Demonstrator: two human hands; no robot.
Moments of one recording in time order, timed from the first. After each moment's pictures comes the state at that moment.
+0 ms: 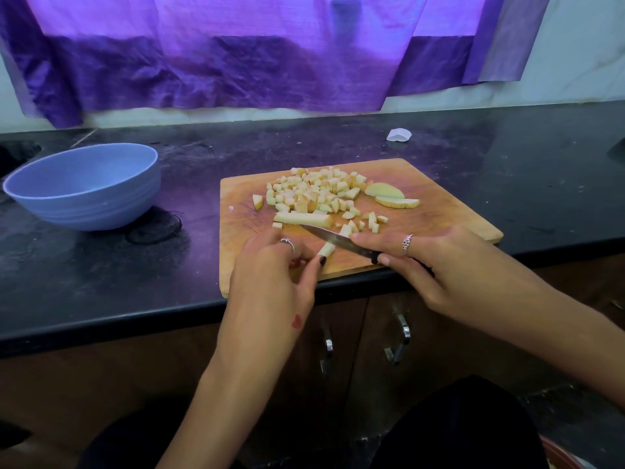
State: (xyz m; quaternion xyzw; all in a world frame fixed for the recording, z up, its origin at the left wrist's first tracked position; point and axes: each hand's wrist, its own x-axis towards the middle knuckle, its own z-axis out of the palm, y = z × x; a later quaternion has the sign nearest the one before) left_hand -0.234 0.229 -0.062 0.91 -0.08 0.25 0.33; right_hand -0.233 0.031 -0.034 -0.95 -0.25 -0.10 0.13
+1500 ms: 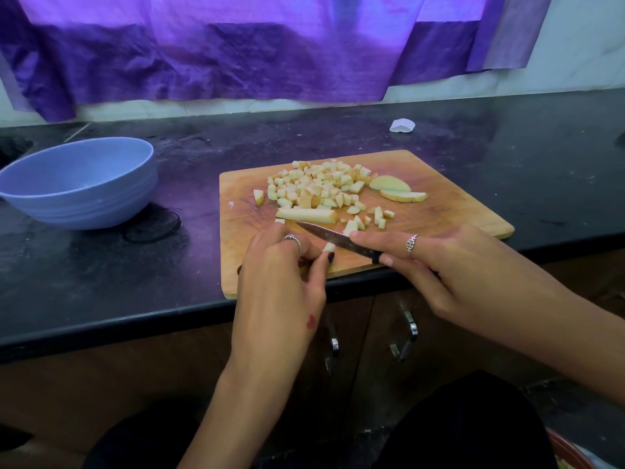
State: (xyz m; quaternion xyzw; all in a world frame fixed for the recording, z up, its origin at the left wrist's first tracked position) left_hand -0.231 0.224 -0.066 0.91 -0.08 0.26 0.32; right_hand -0.239 0.039 -0.032 -0.96 -0.25 -0.10 0.12
